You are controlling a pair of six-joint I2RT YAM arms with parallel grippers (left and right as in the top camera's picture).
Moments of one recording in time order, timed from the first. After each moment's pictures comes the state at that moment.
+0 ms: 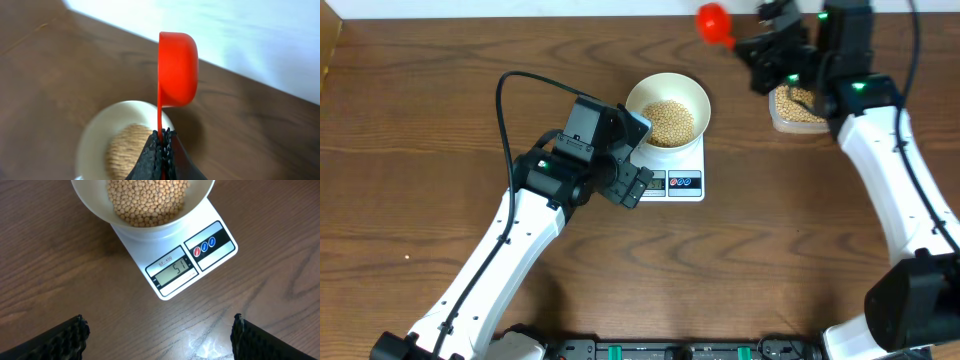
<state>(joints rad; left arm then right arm) -0.43 1.39 1.19 -0.84 0.12 0.17 0.14 1.70 1.50 -0.37 -0.55 -0.14</state>
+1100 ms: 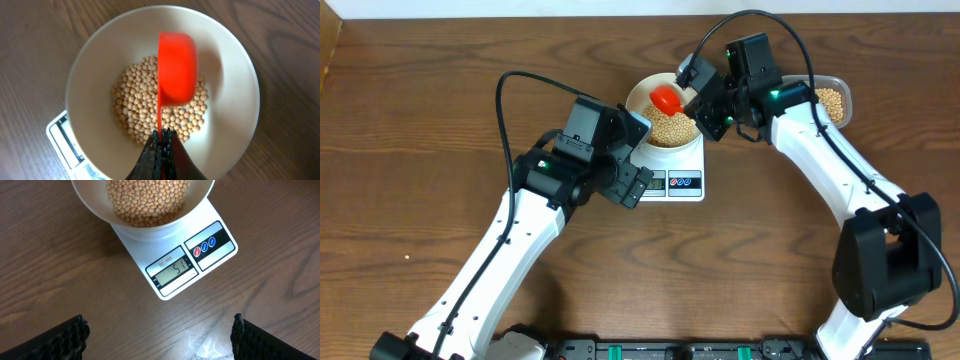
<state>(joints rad) -0.43 1.39 1.19 -0.84 0.12 0.17 0.35 1.89 1.49 -0.56 -0.39 -0.44</state>
